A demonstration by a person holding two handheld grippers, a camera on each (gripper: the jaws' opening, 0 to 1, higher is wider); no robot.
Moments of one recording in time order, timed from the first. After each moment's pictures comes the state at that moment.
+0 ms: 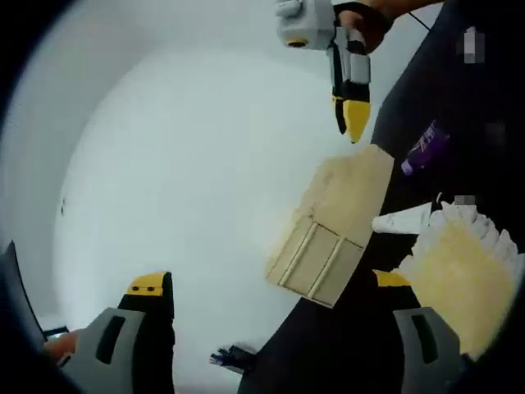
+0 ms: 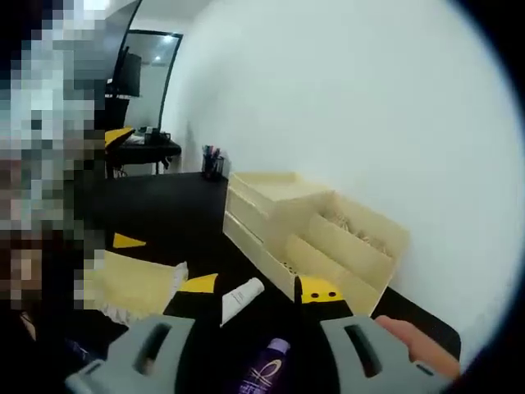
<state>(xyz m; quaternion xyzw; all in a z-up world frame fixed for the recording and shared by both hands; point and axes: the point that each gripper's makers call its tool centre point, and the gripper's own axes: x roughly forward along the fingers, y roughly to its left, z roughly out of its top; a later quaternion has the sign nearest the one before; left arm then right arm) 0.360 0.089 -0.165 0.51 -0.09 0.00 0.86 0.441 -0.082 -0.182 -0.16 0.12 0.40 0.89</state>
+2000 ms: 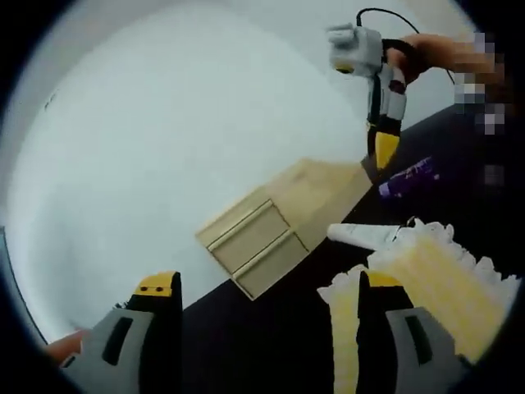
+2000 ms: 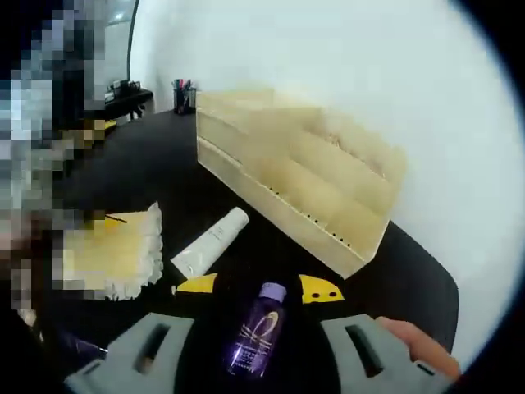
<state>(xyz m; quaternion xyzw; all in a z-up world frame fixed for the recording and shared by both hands) 0.391 0.095 -0.244 0.31 -0.02 -0.10 0.94 0.463 -0.113 -0.241 -0.18 0.28 0.33 0.88</state>
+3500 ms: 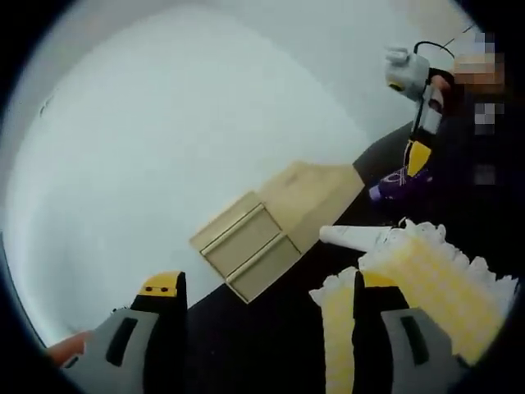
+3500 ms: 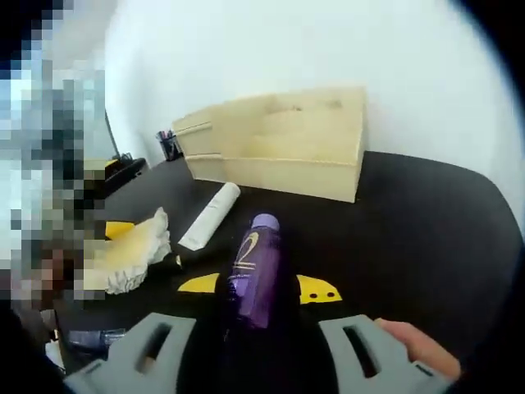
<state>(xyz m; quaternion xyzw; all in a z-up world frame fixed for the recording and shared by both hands) 0.388 0.087 -0.243 0.32 -0.03 -0.12 0.94 0.398 -0.137 -0.315 0.02 0.28 0.32 0.91</state>
